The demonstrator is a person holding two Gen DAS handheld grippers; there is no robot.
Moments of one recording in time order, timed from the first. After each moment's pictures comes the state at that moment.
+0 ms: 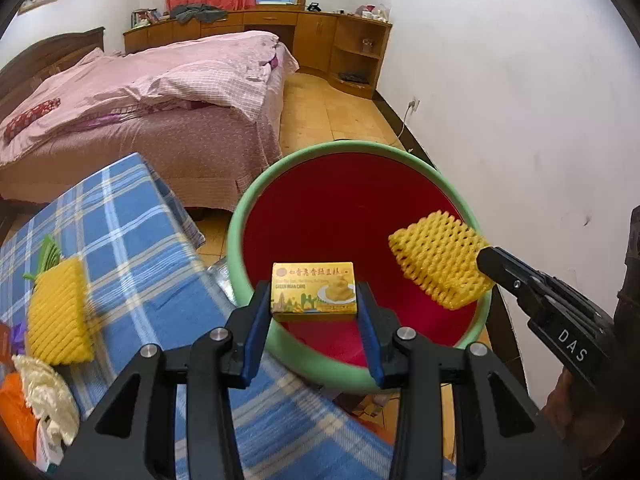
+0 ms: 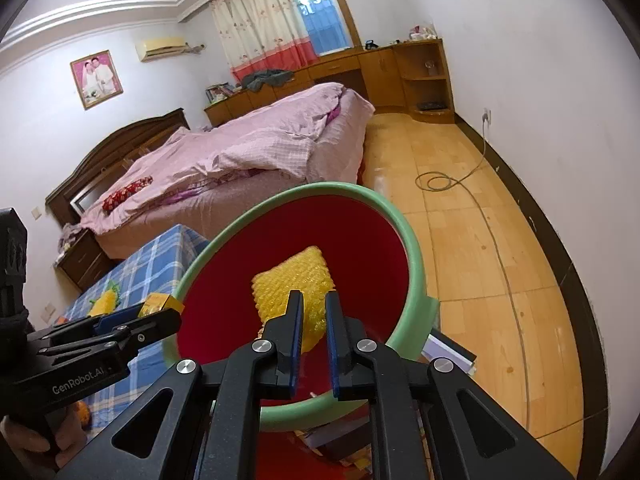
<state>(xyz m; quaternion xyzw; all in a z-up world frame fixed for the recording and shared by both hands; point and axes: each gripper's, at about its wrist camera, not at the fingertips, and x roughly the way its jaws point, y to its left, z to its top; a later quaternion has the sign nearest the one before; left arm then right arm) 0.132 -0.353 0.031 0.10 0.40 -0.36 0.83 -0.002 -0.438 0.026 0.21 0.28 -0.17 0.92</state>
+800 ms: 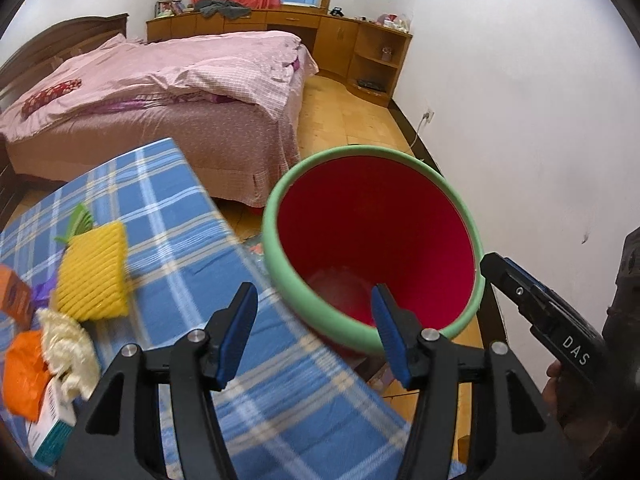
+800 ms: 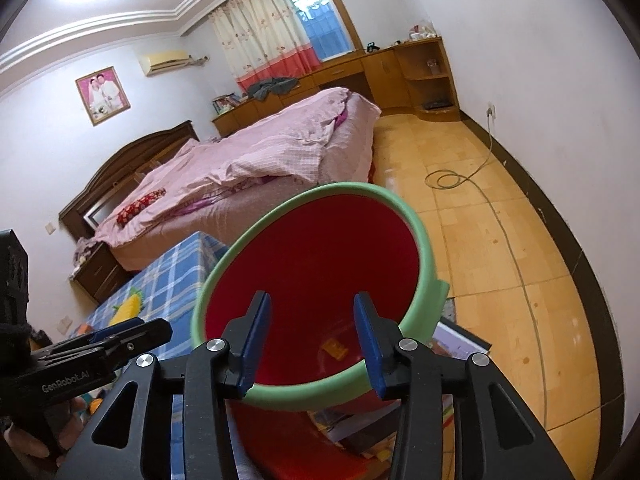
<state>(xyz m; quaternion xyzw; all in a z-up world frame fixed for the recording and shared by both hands) 0.118 -0.309 0.049 0.06 0.41 -0.33 0.85 -0.023 -0.425 0.036 0.24 0.26 -0.15 0.92</state>
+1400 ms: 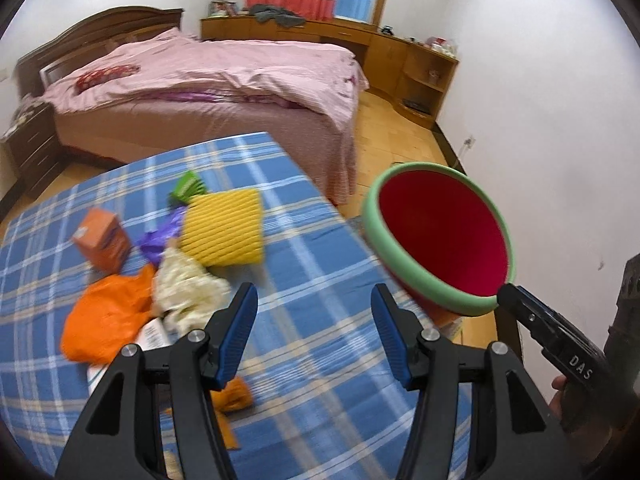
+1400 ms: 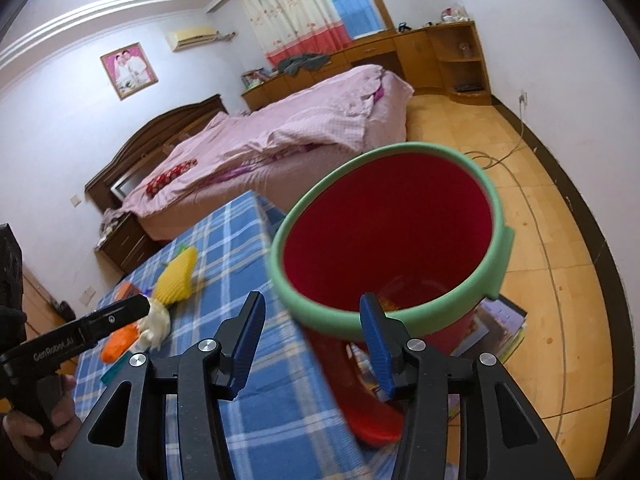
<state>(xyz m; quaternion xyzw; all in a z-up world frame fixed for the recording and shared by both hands) 0.106 -0.201 0.066 0.02 0.40 -0.26 0.88 -0.018 -0.358 0.040 0.24 0.29 -0.09 0.92</state>
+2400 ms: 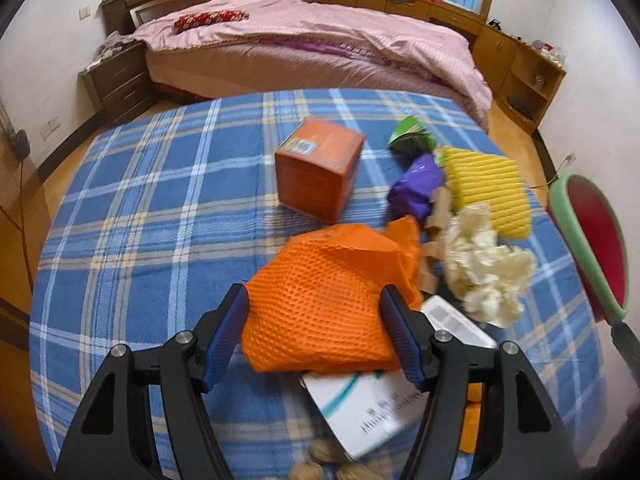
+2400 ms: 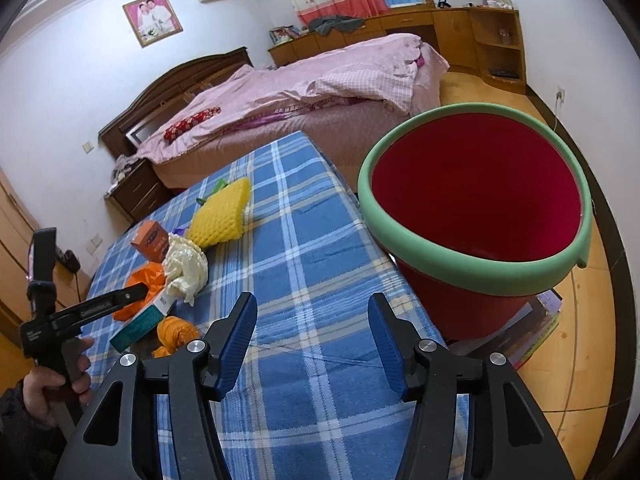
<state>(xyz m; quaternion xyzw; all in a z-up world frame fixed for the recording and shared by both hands) 0.180 -0.061 -0.005 0.01 0.47 -0.09 0.88 0.022 -0.284 0.023 0.20 0.36 -0.04 0.91</state>
